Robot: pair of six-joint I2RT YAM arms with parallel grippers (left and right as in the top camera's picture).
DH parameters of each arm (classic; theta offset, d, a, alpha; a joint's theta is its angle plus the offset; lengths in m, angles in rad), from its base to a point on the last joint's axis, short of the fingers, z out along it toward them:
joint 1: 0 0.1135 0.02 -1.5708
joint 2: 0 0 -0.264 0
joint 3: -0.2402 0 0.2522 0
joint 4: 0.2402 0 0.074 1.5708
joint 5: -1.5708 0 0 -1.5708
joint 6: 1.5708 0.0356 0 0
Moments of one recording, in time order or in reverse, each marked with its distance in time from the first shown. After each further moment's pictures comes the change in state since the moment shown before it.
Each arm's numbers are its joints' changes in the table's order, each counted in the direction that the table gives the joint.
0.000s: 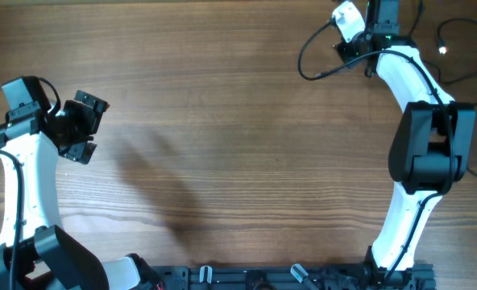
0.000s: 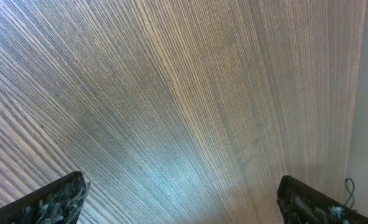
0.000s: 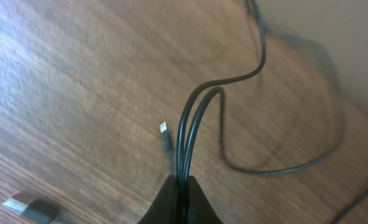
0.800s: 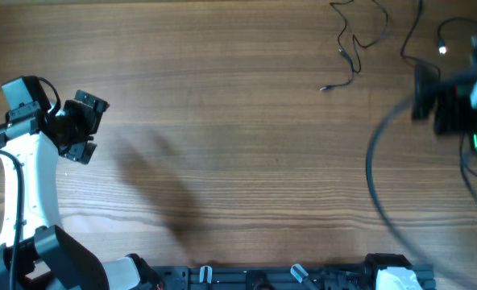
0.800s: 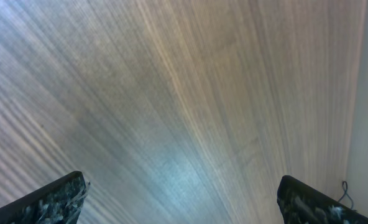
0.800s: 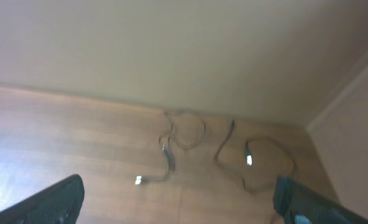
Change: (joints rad) left arm 0.000 0.000 0.000 0.001 0.000 0.000; right arm -0.021 -1.187 -0.003 0.681 -0.061 0.494
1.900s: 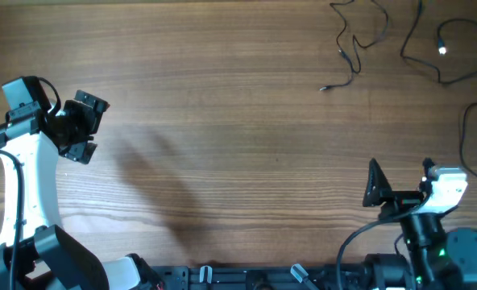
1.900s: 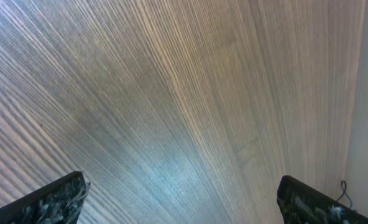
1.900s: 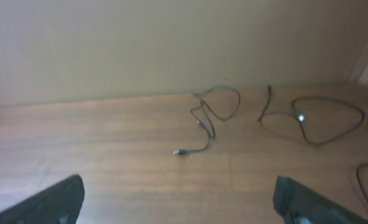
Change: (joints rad) left arm 0.000 0.000 0.000 0.000 -0.003 -0.003; right arm 0.014 -0.867 1.089 -0.418 0.053 0.261
